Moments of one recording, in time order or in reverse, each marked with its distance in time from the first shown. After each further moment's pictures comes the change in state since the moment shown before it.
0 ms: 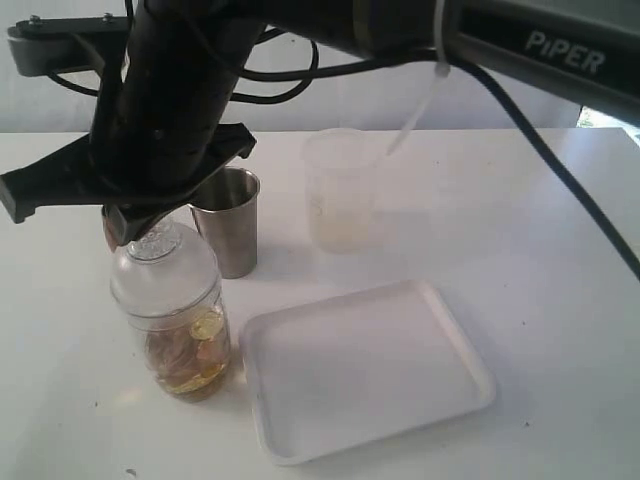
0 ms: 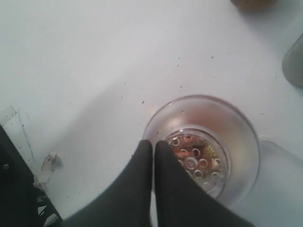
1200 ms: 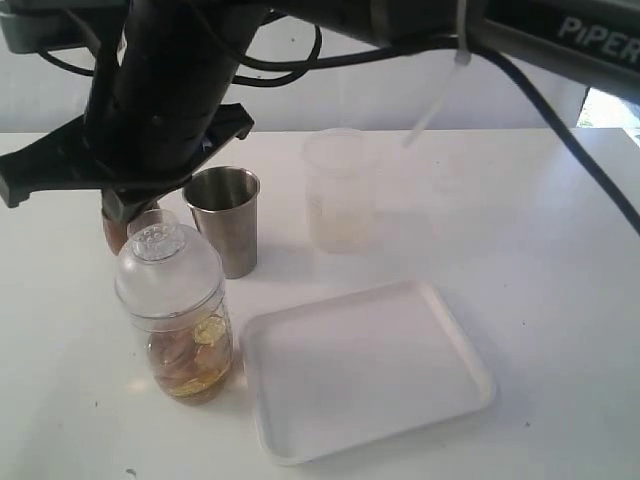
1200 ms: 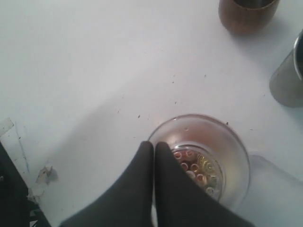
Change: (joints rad) left arm 0.000 0.000 0.000 0.000 0.000 0.000; right arm 0.005 -0.039 0.010 -0.015 -0.066 -0.007
